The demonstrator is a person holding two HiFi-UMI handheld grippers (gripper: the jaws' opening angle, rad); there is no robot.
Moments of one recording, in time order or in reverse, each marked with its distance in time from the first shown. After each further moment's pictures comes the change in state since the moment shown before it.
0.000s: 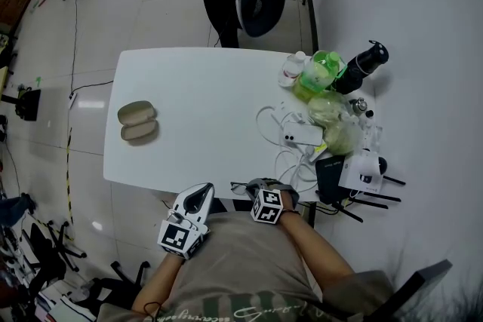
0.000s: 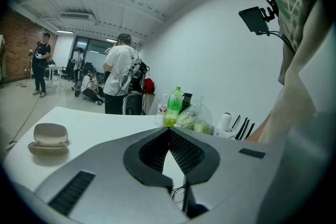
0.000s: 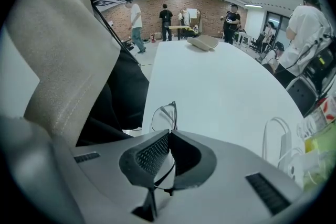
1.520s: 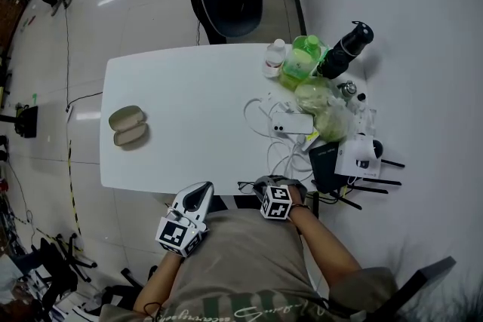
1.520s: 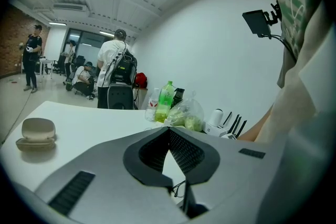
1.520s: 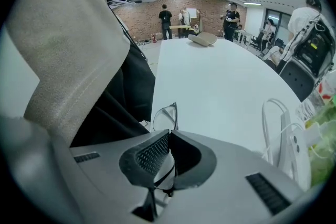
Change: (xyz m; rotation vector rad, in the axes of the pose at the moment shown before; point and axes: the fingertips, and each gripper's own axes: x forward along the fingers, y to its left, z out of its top) left arm 0.015 -0.021 -0.011 0.018 0.020 -0.081; right arm -0.018 0.013 -0.045 0.010 -0.005 0.025
